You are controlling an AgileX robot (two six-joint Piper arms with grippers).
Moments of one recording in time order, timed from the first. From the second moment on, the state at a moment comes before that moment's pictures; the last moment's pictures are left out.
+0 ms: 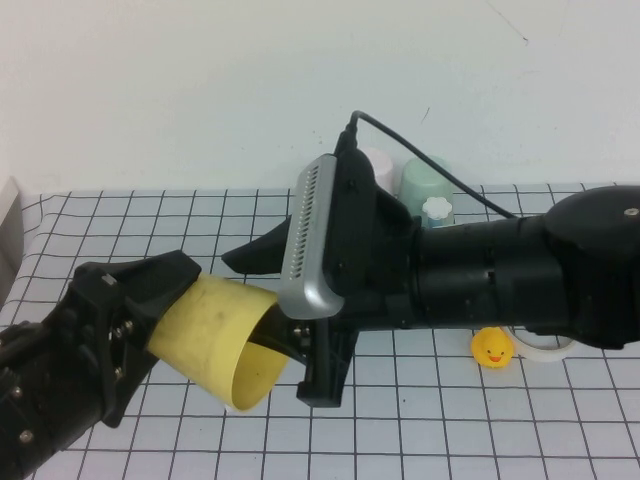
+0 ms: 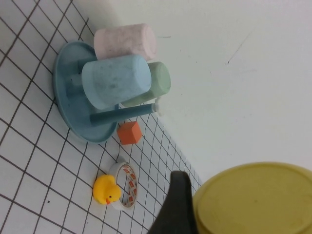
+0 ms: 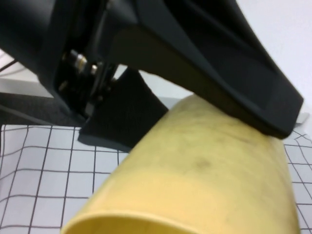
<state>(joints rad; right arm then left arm) 0.76 1.60 -1.13 1.59 0.53 -2.05 -0.61 0.81 -0.50 -1.76 -0.05 0.39</state>
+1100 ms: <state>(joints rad) 0.76 1.41 -1.07 1.42 0.48 -1.87 -0.61 0.81 -0.60 -1.75 -0.10 0.59</state>
